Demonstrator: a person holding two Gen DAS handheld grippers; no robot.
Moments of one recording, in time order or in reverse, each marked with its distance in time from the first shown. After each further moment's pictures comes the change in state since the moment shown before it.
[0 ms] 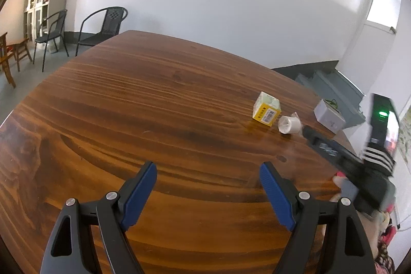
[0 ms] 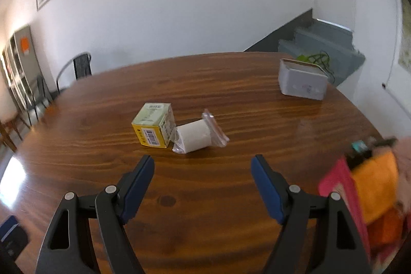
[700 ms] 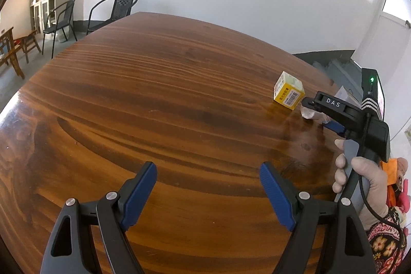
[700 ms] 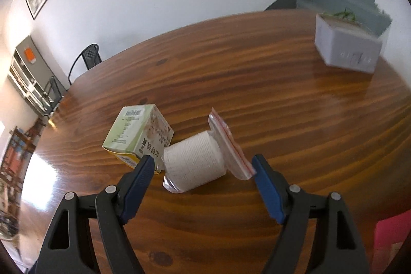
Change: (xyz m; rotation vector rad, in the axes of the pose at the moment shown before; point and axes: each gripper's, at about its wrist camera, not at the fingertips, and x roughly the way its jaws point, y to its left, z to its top) left arm 0.037 0.004 -0.011 -0.009 0.090 0.071; right arm 0.090 -0.031 0.028 0.148 0.178 0.191
